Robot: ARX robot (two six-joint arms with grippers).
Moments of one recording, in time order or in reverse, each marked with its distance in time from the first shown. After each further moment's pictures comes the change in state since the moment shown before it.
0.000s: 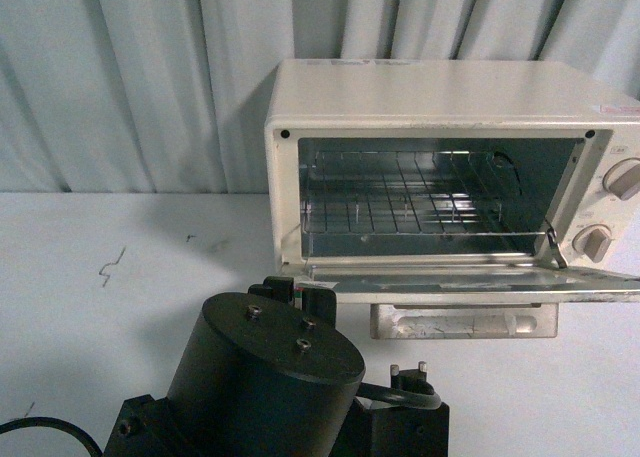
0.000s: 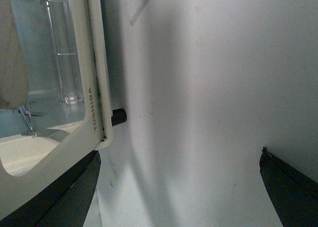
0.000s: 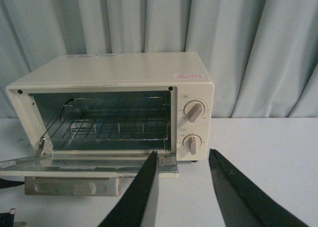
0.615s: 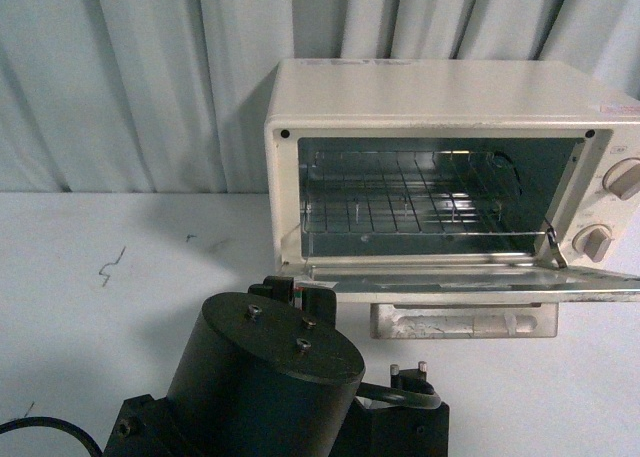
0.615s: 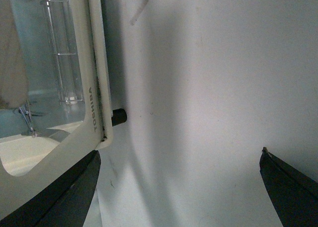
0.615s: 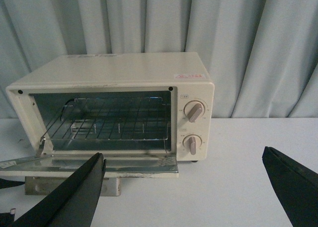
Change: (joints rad) left arm 0.000 0.000 0.000 0.000 0.000 0.000; right arm 0.000 0.000 0.000 0.000 0.000 0.000
